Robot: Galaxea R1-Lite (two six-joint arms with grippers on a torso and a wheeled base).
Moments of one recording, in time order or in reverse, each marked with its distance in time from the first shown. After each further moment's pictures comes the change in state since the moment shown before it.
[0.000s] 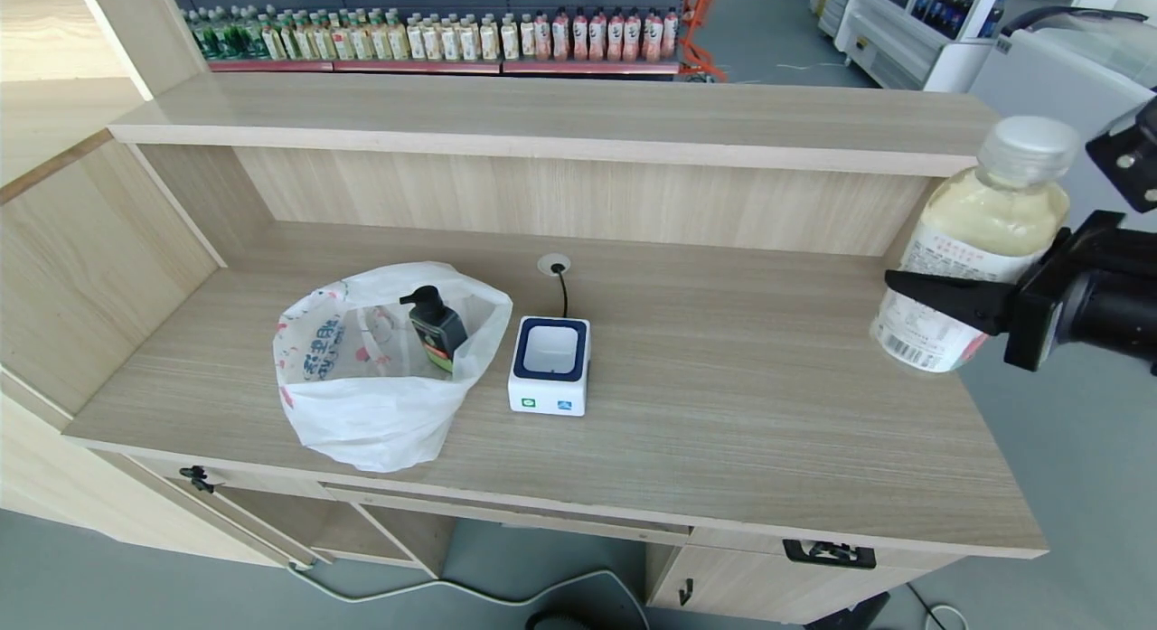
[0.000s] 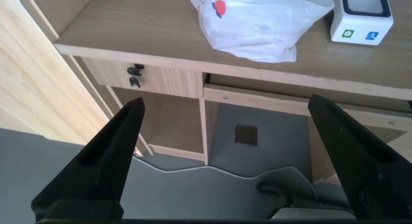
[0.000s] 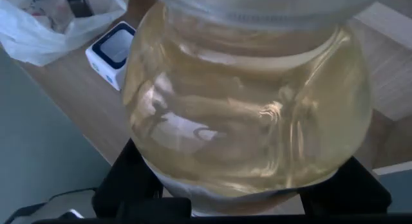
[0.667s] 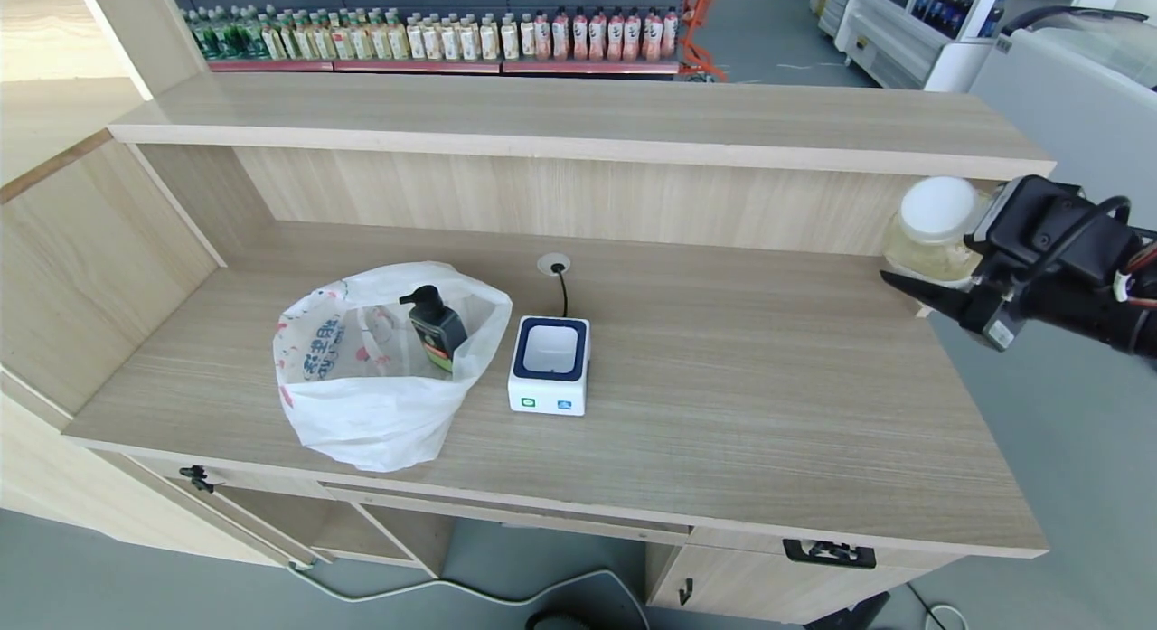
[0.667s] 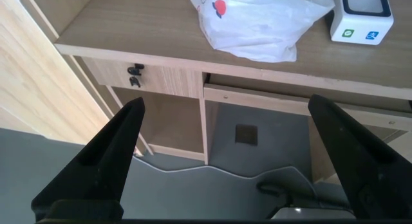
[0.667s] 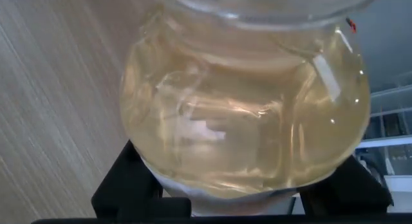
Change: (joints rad) left arm 0.000 0.000 0.000 0.000 0.000 0.001; right arm -0.065 0.116 0.005 -0.160 -0.055 -0.679
